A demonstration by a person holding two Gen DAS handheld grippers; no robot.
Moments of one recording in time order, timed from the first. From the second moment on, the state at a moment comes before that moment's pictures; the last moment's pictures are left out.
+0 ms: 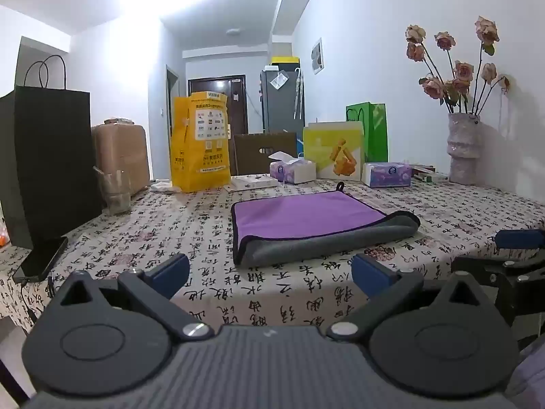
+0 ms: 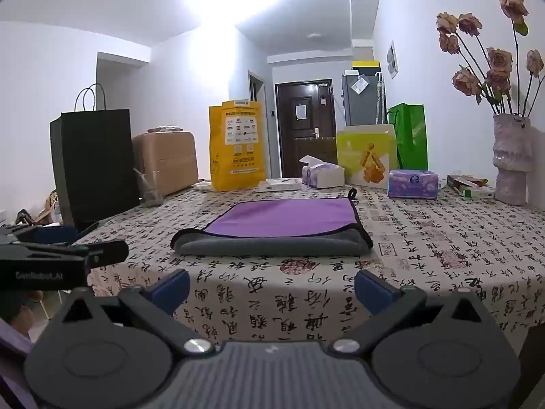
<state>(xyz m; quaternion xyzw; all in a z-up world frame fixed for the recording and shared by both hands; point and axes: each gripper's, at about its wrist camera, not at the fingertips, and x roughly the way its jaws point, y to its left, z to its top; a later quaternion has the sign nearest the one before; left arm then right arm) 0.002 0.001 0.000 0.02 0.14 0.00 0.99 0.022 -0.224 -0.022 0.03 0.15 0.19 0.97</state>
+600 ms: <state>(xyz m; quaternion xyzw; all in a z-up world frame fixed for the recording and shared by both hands) 0.000 -0.004 0.000 0.04 0.13 0.00 0.99 0.024 -0.227 -0.023 0.04 0.16 0.18 0.97</state>
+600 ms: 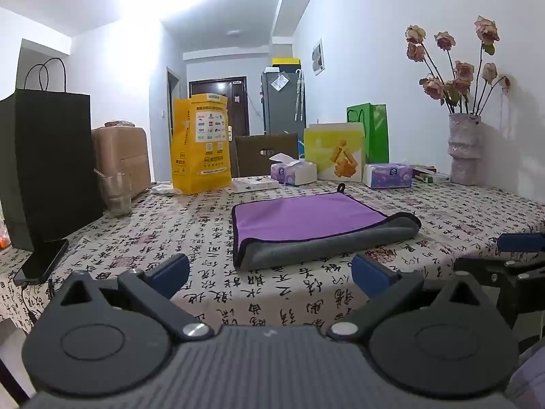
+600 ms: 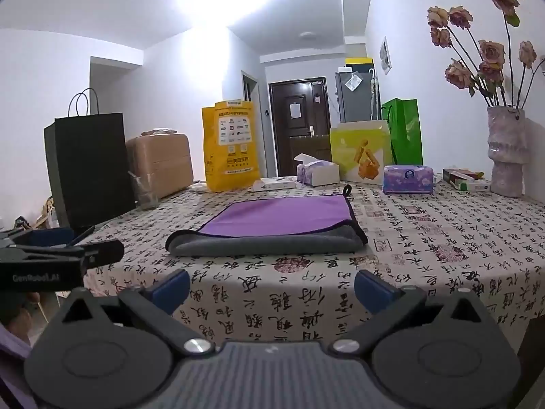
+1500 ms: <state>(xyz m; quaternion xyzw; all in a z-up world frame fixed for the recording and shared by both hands) -0.001 -0.005 -0.001 0.04 0.13 0.00 0.99 0.026 -0.230 -0.023 0.04 0.16 0.18 0.97</state>
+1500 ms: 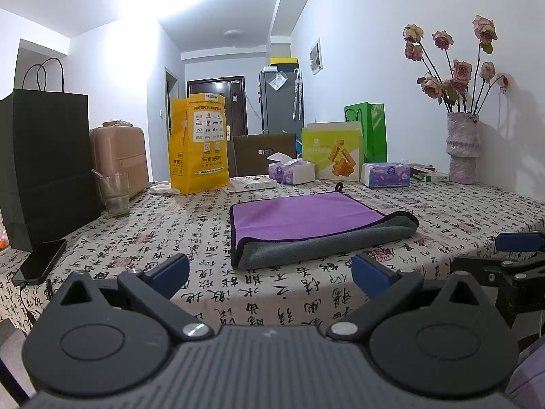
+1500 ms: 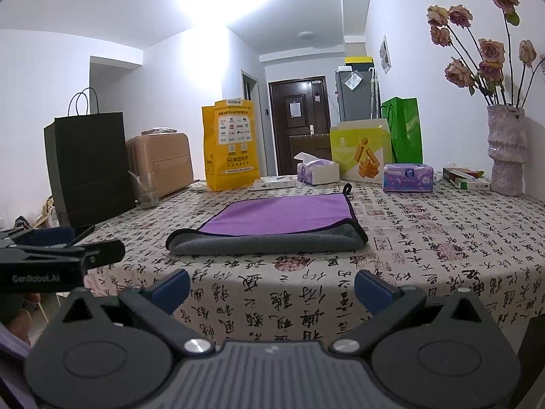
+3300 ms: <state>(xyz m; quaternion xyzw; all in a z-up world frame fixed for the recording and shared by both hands) 0.001 -0.005 -0.001 0.04 0.13 0.00 0.99 0.029 -0.229 -0.025 0.04 0.16 0.18 0.97</state>
